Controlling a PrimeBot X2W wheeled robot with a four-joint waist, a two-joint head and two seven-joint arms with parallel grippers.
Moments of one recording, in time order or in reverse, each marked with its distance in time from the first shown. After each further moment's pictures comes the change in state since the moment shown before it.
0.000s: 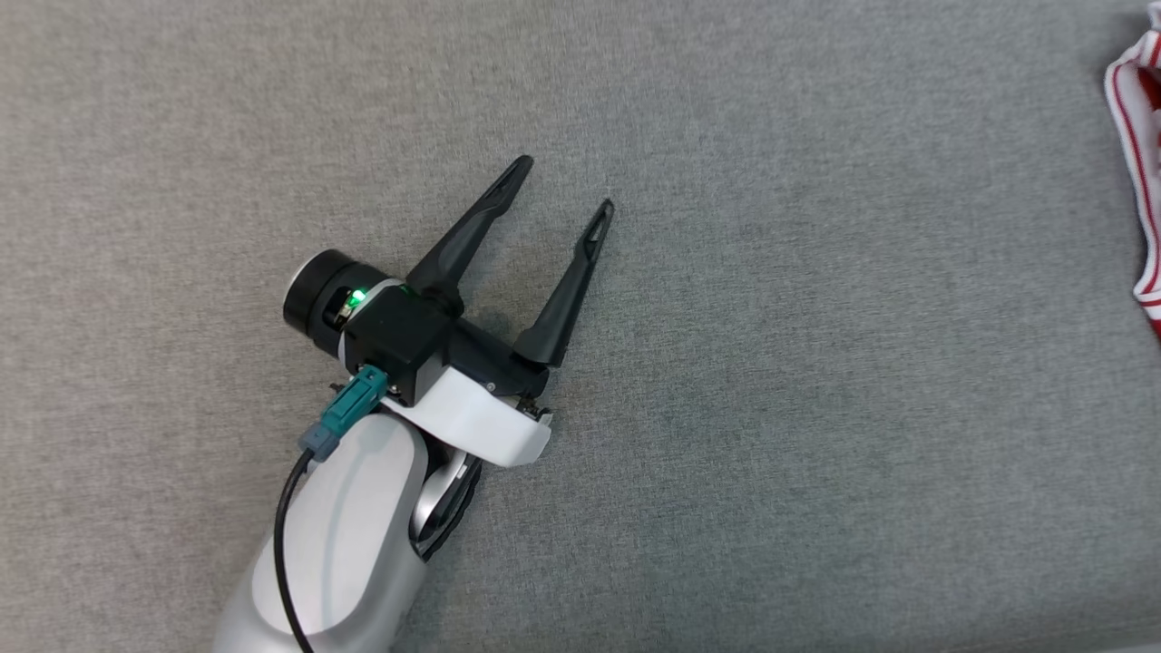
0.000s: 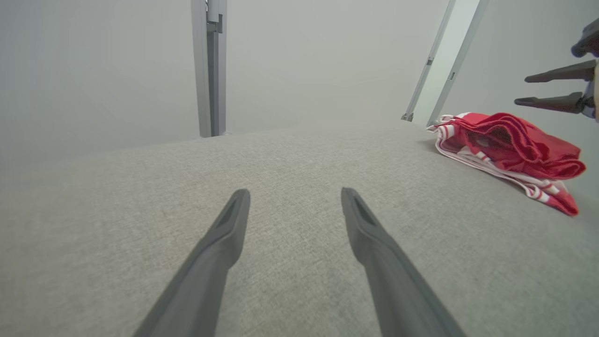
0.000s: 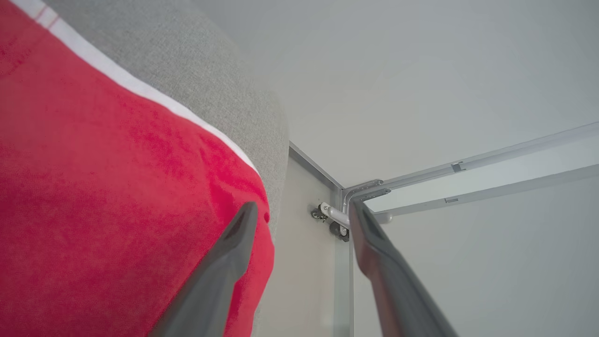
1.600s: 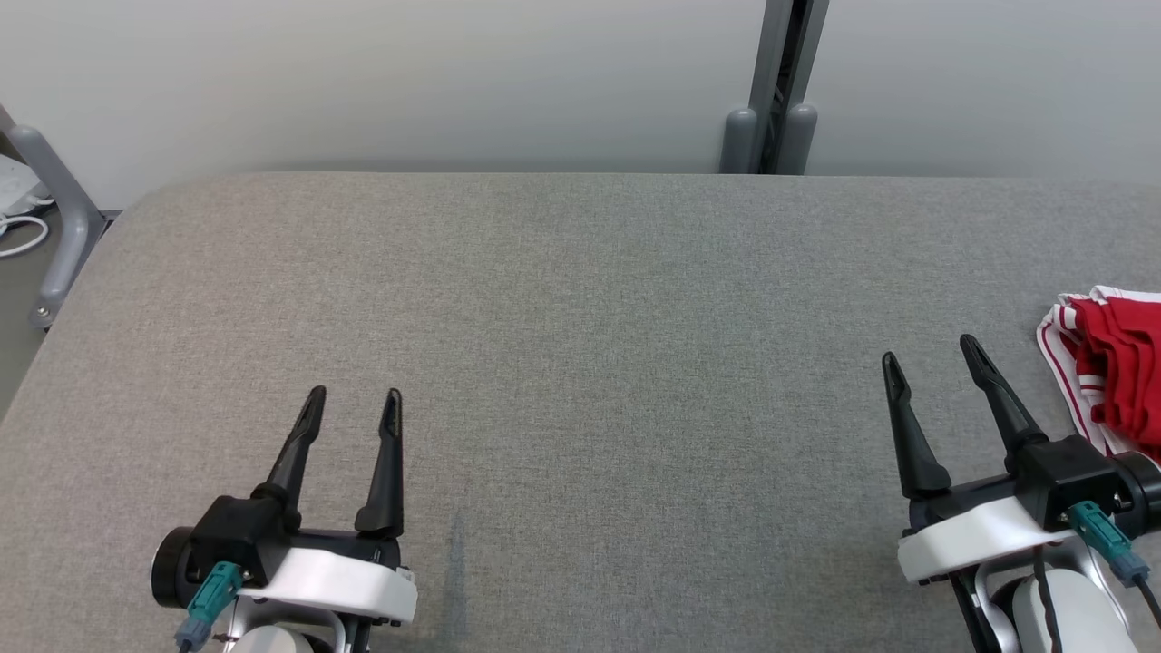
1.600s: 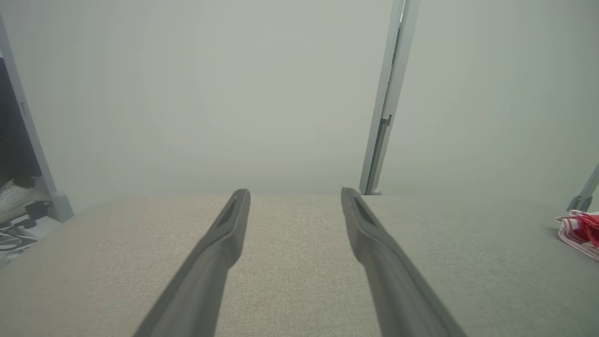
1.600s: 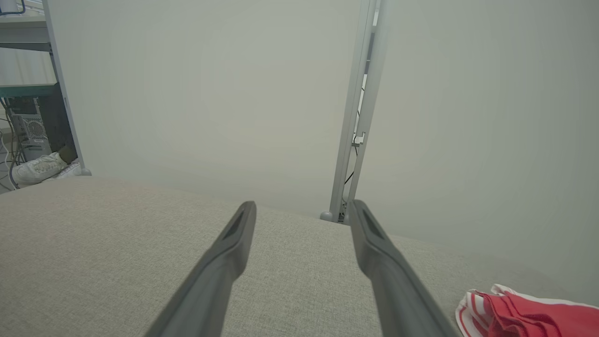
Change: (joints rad) left arm 0.443 0.000 0.287 -0.046 -0.014 0.107 0.001; right arm 0.534 0.858 -0.141 -0.384 -0.067 0.000 -0.198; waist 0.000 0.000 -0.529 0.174
